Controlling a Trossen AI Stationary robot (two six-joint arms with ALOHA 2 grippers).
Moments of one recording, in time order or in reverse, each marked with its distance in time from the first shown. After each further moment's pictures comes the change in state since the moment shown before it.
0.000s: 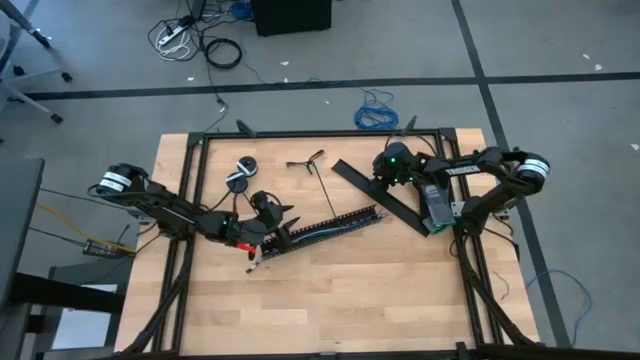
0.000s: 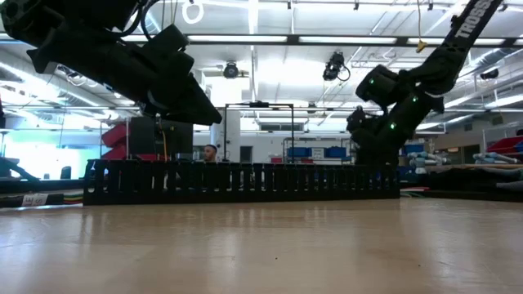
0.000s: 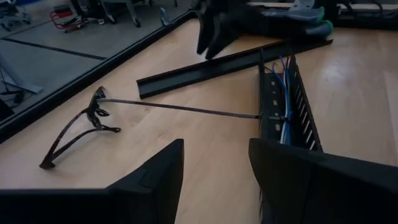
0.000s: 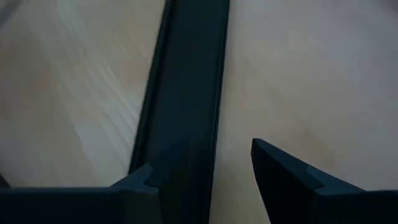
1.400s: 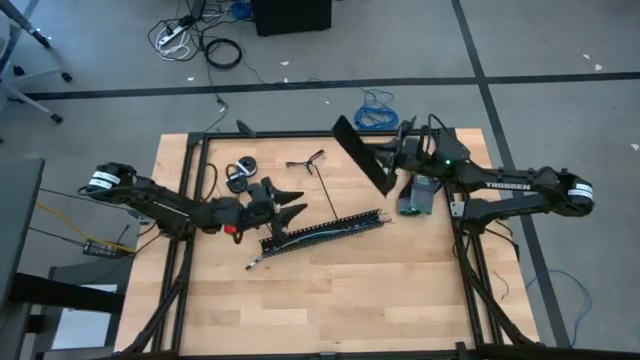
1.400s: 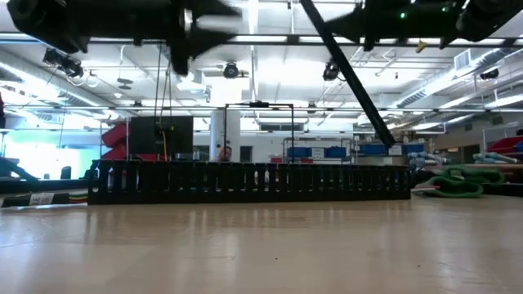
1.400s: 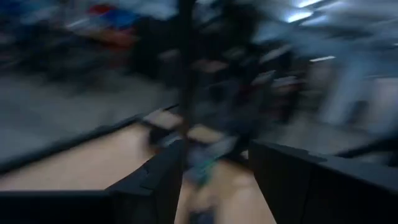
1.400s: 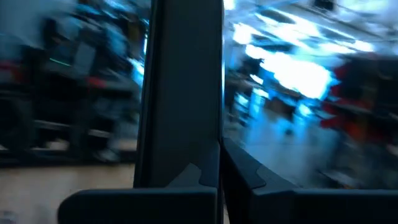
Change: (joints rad) left arm 0.081 -0.101 0.000 0.505 0.245 0.036; right arm 0.228 -0.478 0.034 0.502 0.031 -0.253
